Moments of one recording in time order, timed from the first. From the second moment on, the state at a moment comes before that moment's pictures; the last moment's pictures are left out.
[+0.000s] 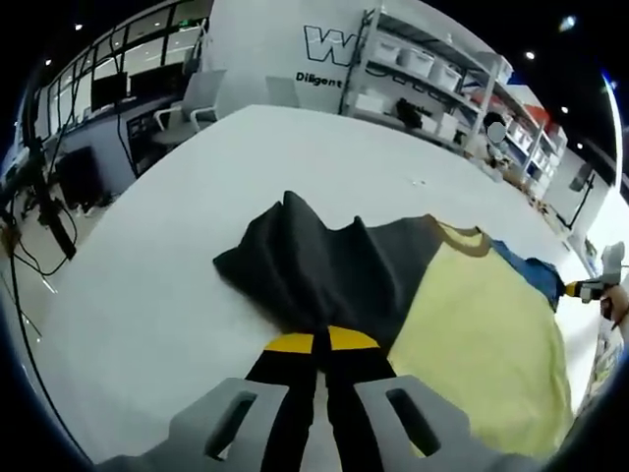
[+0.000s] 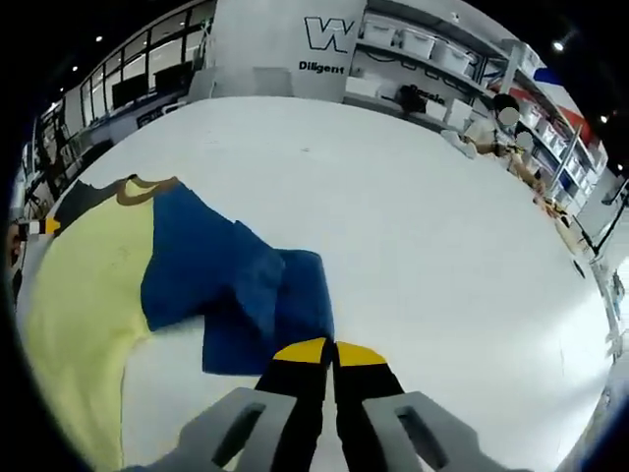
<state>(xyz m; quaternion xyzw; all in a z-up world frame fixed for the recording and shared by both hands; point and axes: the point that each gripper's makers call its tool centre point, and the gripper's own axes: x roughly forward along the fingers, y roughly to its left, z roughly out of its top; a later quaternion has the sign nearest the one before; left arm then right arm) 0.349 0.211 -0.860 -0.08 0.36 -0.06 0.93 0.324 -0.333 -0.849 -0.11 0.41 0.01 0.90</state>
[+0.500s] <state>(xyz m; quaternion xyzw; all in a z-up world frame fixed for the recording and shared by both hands) 0.349 0.230 -0.858 -0.08 0.35 -0.04 0.93 0.321 -0.370 -0.848 -0.09 0.43 -0.05 0.90</state>
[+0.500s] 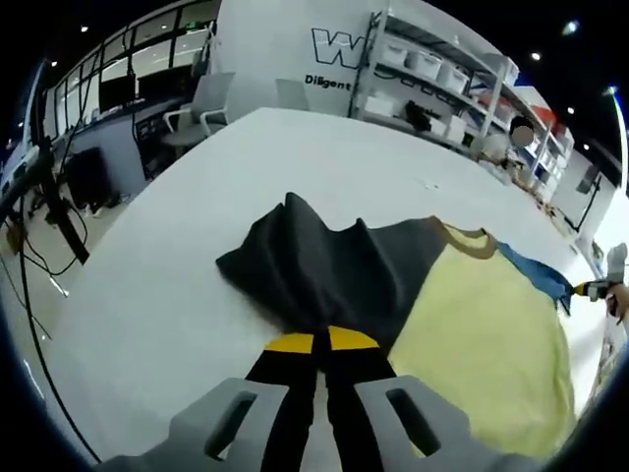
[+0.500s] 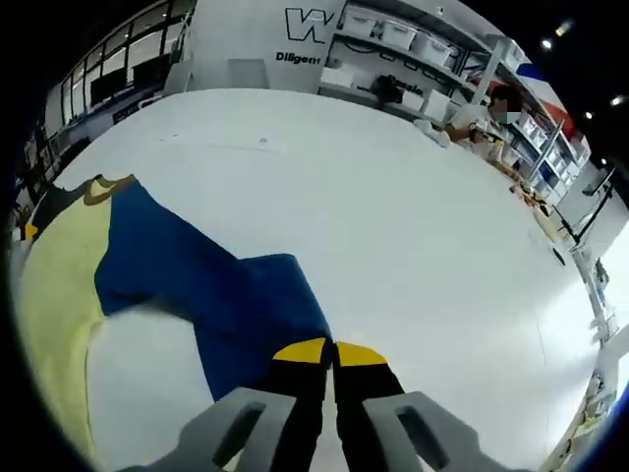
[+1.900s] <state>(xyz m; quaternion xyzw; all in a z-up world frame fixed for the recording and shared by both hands) 0.262 0.157 -0.797 -0.04 0.34 -0.17 0.93 0.294 -0.317 -0.867 0.04 0.42 -0.07 0.91</state>
